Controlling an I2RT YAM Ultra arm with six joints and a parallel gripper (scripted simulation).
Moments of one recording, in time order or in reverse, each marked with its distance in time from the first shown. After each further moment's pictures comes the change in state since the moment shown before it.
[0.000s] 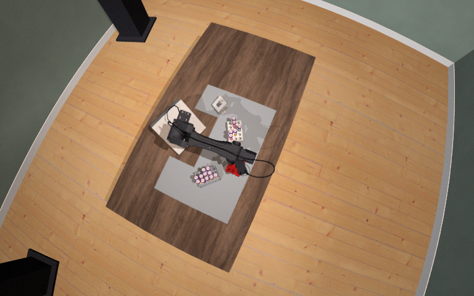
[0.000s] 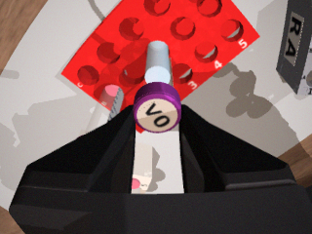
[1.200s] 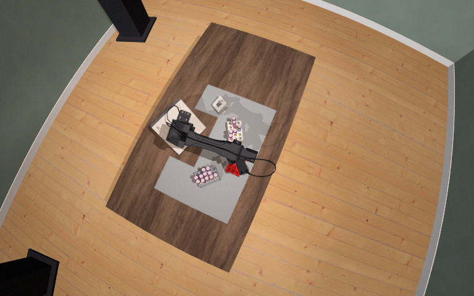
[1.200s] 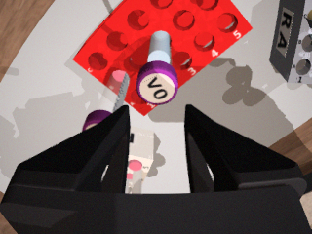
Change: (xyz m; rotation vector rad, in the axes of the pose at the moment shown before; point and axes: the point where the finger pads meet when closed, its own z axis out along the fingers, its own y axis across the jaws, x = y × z) arm -0.001 0.003 -0.025 -0.001 0.011 -0.012
